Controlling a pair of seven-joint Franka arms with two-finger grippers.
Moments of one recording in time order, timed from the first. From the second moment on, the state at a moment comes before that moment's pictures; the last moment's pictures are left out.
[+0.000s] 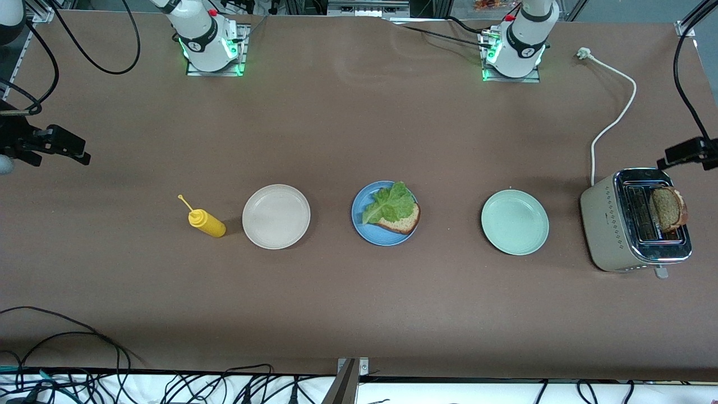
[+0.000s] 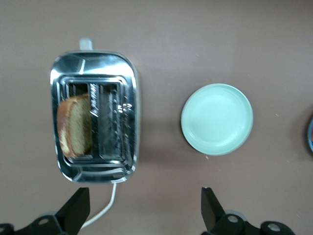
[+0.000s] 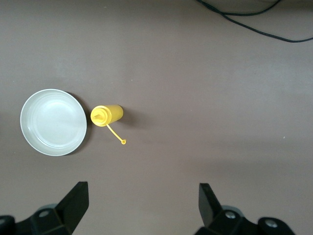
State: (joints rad) left arm 0.24 0.17 -0.01 -1.51 -0.04 1.60 0.18; right arm 0.00 0.09 -0.04 -1.55 0.02 1.68 -0.08
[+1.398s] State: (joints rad) left arm 0.40 0.40 -0.01 -1.50 0.03 1.85 0.27; right arm 0.00 0.09 -0.04 -1.55 0.02 1.68 -0.08
